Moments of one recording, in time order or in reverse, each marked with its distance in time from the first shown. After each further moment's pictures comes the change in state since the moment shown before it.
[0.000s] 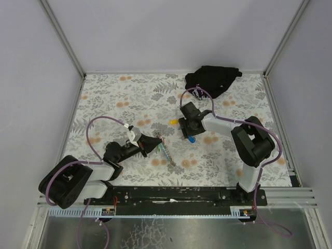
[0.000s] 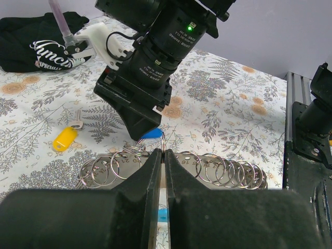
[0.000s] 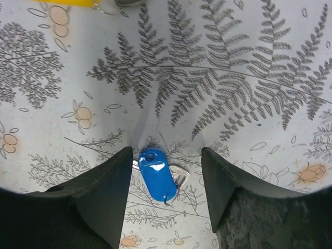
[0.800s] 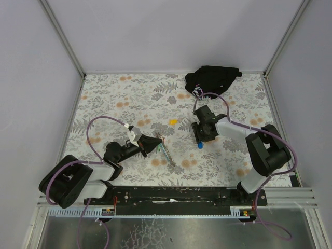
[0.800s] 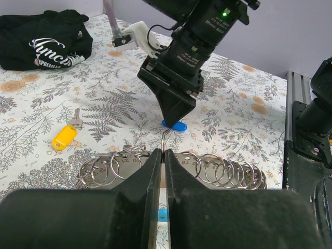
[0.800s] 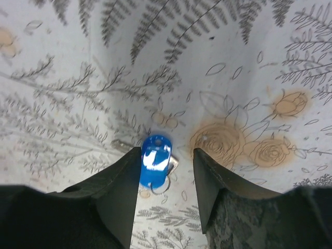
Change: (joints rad) left arm 0.000 0.005 0.000 0.000 0.000 -0.001; right arm -0.109 -0.161 -0.172 -0.044 -0.087 0.013
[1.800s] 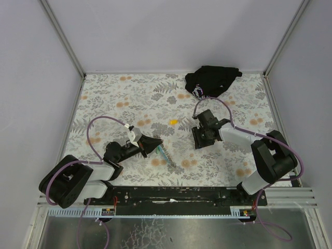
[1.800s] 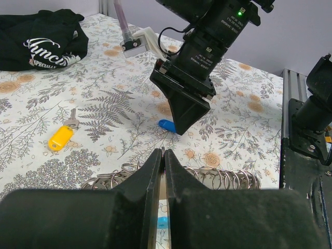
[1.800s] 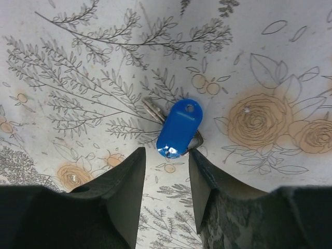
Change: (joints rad) left arm 0.000 0.000 0.000 0.000 0.018 0.000; right arm 0.010 -0.116 -0.116 0.034 -0.149 -0.010
